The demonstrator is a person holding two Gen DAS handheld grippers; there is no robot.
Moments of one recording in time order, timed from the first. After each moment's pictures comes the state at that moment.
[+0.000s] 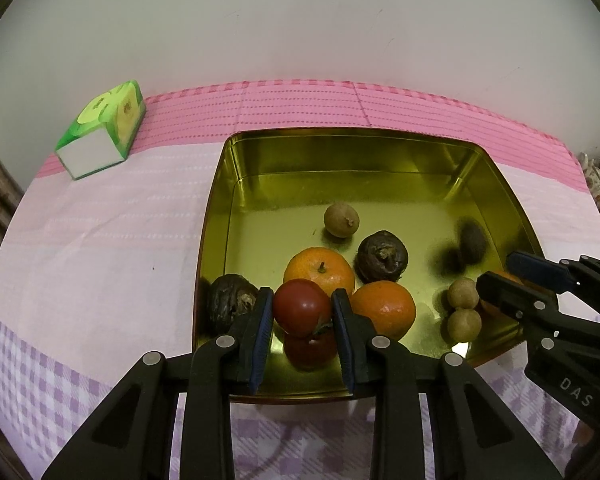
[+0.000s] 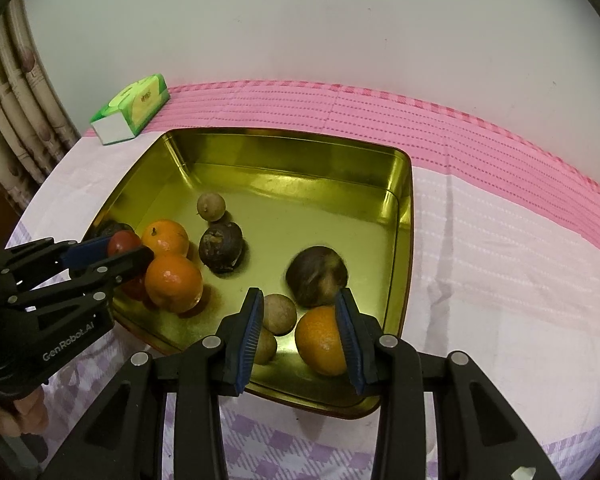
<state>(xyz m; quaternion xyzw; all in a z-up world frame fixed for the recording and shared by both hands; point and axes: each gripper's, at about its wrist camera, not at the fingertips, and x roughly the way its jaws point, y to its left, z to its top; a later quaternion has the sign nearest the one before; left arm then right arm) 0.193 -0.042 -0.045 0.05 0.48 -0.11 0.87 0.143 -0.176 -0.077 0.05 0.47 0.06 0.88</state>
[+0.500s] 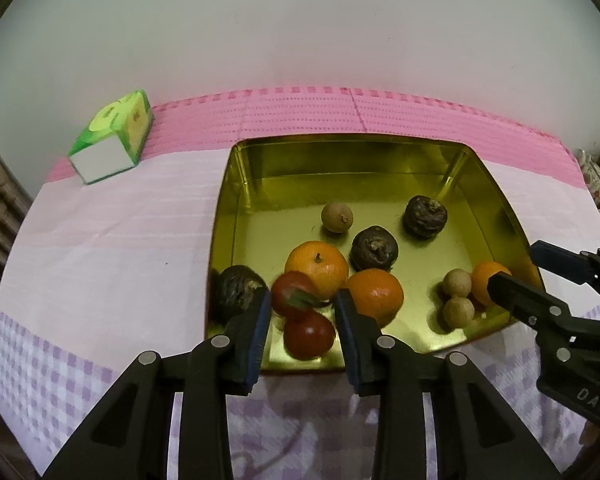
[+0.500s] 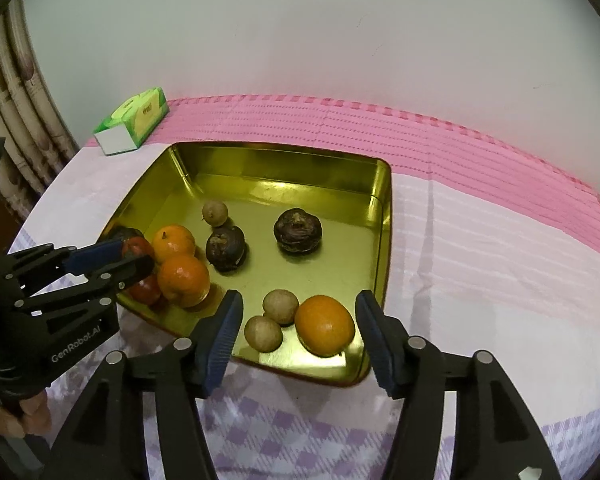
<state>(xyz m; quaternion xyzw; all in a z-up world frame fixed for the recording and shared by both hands) 0.176 -0.041 -0.030 0.06 0.47 -0.11 0.87 0.117 -0.178 -0.055 0.05 0.45 0.04 0.89</state>
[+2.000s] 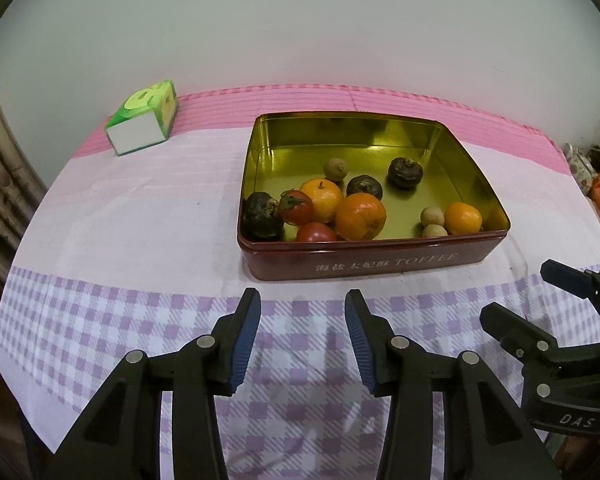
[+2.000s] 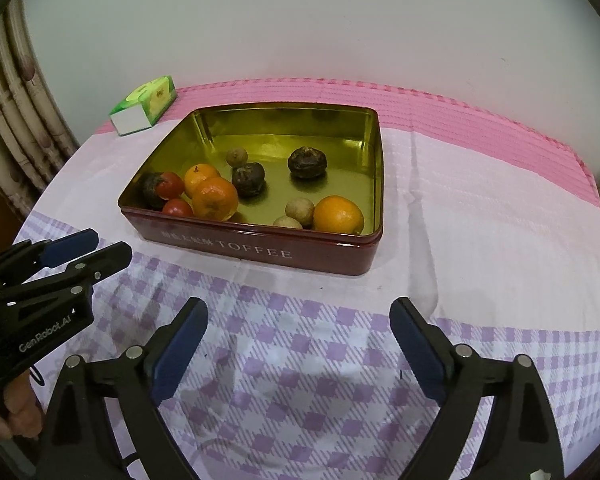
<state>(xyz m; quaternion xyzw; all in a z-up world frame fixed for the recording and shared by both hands) 0.099 -0.017 -0.017 0.05 0.46 -0.10 0.88 0.044 -0.158 -0.062 0.06 0.45 0.02 0.89</state>
